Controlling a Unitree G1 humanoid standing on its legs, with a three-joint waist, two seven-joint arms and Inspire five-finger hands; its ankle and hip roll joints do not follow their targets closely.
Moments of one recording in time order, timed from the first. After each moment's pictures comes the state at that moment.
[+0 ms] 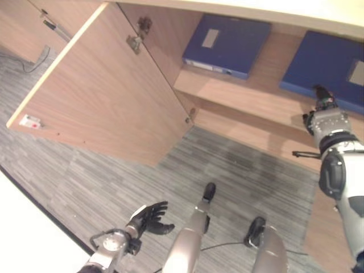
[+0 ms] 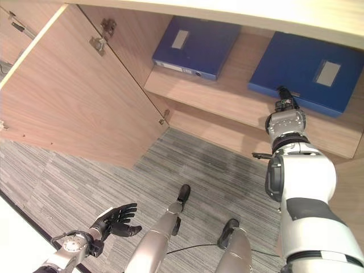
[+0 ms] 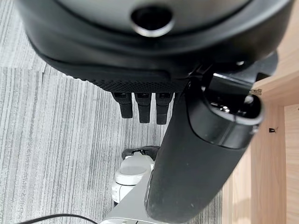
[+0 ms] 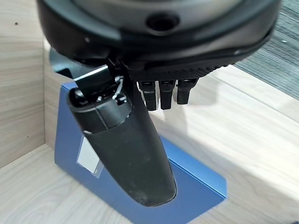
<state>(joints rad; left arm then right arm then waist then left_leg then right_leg) -0.06 0.56 -0.52 0.68 -0.47 -0.13 -0.16 -1.34 -0.57 -0.05 1.54 1.34 -0.11 -0.46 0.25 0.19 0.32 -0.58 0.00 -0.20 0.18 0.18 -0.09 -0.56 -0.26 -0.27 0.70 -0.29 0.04</state>
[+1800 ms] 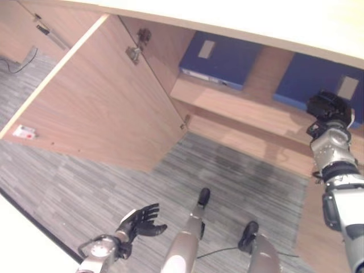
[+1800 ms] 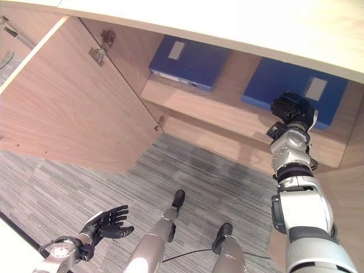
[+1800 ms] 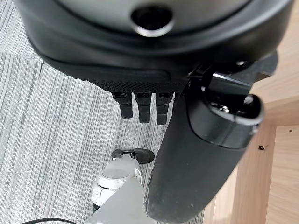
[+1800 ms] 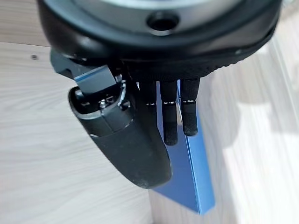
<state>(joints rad) 0.00 0.56 -0.39 0.71 -0.51 -0.14 -0.25 -0.99 -0.64 0.09 1.18 0.71 -0.14 -0.30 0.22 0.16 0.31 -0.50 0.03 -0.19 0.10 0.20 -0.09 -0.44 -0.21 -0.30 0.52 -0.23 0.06</state>
